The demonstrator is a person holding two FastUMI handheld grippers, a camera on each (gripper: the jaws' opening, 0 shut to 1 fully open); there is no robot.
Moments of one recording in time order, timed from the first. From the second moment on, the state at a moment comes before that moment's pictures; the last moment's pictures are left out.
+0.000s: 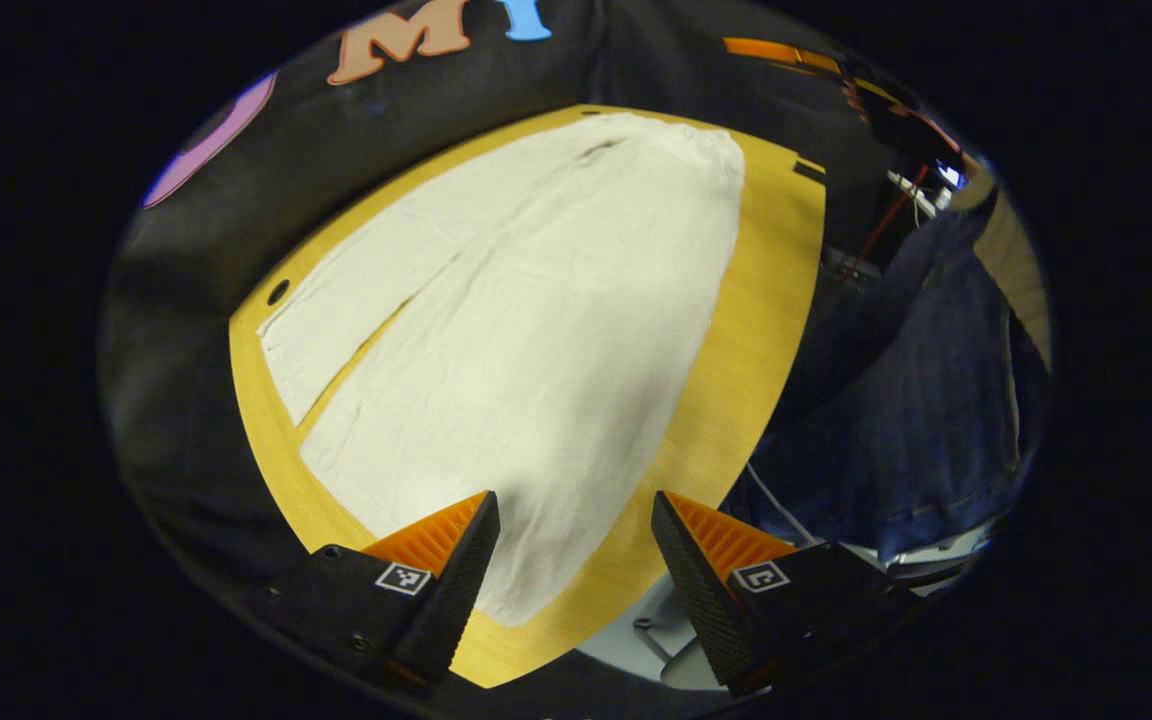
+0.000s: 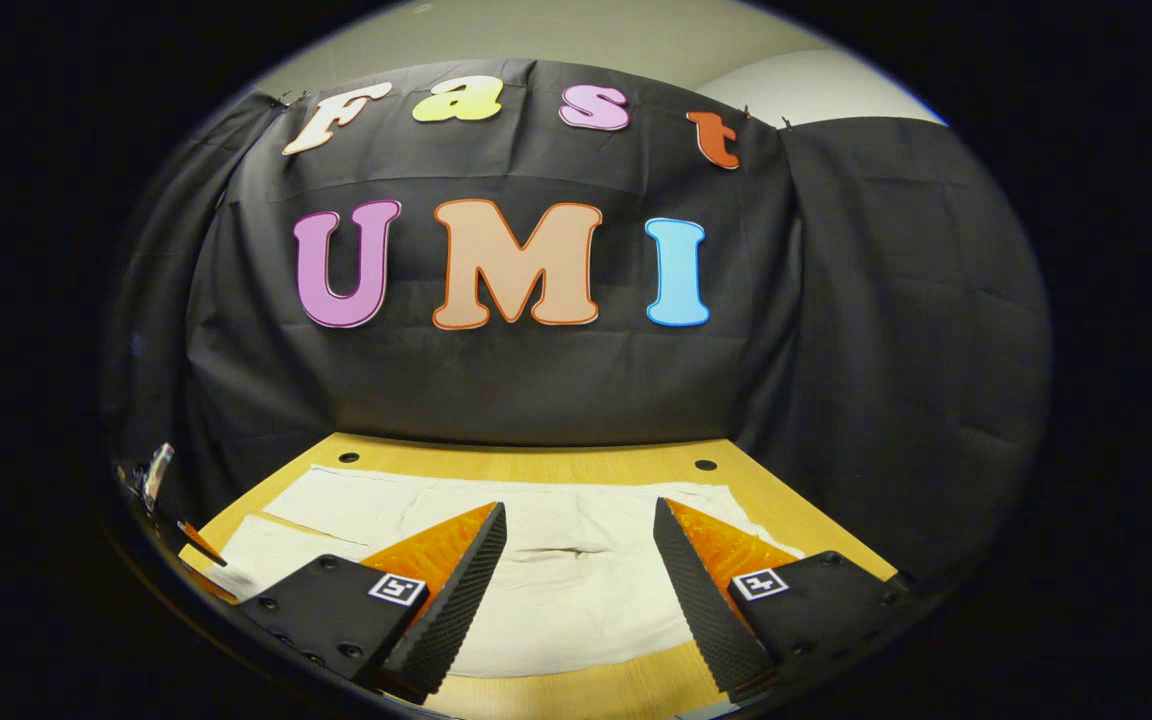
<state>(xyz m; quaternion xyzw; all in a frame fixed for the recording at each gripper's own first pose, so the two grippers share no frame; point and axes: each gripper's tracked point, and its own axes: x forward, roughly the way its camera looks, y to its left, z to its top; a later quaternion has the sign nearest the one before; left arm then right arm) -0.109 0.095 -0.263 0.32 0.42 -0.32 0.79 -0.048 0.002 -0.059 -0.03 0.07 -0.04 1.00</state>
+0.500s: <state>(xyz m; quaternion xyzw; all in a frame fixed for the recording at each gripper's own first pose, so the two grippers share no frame) -0.113 0.130 -0.295 0.39 0.48 -0.34 0.71 -0.046 0.000 -0.071 -0.04 0.09 -0.04 0.99</state>
